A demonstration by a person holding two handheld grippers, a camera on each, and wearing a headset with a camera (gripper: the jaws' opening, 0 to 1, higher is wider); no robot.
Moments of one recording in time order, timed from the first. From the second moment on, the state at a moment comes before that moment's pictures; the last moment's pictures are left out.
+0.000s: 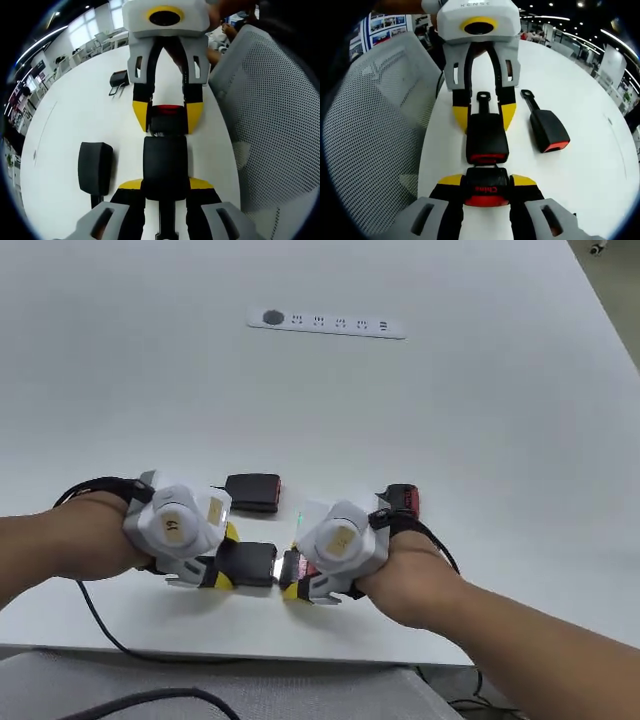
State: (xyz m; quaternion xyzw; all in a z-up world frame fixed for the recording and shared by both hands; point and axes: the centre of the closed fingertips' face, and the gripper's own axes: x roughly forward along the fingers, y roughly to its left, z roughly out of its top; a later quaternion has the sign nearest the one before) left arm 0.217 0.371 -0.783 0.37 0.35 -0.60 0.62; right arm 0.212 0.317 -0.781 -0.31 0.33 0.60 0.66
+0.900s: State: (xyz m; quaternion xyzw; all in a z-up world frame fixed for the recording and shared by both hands) left arm 0.218 0.372 -0.779 0.36 0.34 -0.59 0.64; right arm 0.212 0.312 -0.781 -0.34 0.31 0.60 0.65
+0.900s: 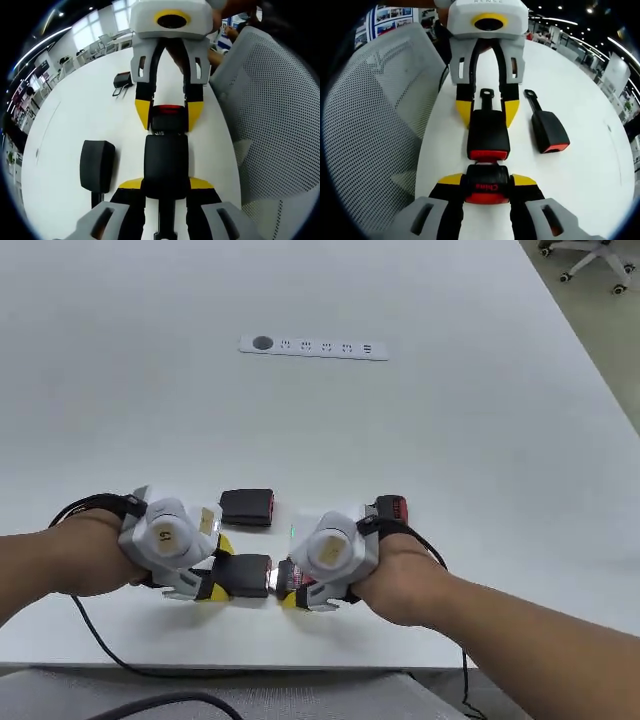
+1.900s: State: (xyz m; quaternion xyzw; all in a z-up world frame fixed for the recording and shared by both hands) left arm 0.219 0.377 -0.739 0.35 0.36 -0.56 0.66; right arm 0.210 0.318 -0.736 -0.27 0.28 0.59 0.71
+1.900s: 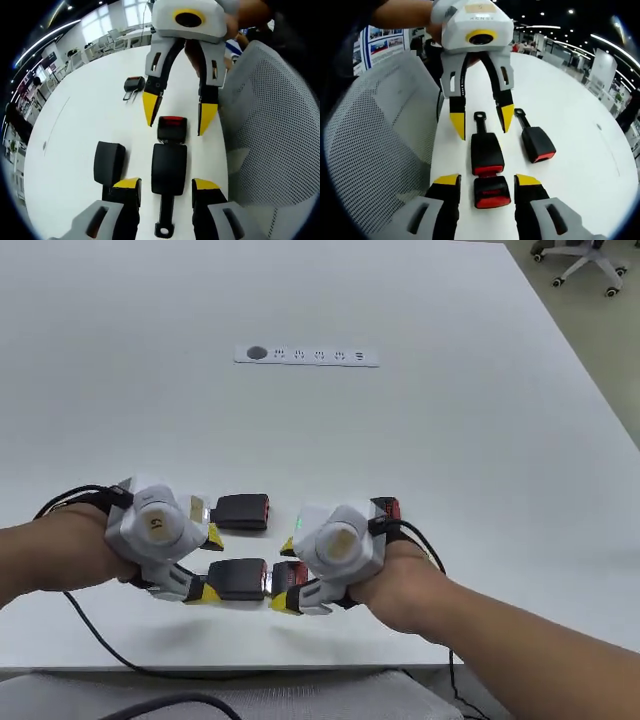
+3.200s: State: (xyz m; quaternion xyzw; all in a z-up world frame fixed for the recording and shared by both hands) left arm 0.319 0.375 -0.767 0.37 0.36 -0.56 0.65; right arm 0.320 0.168 -0.770 -0.36 0.35 0.51 0.70
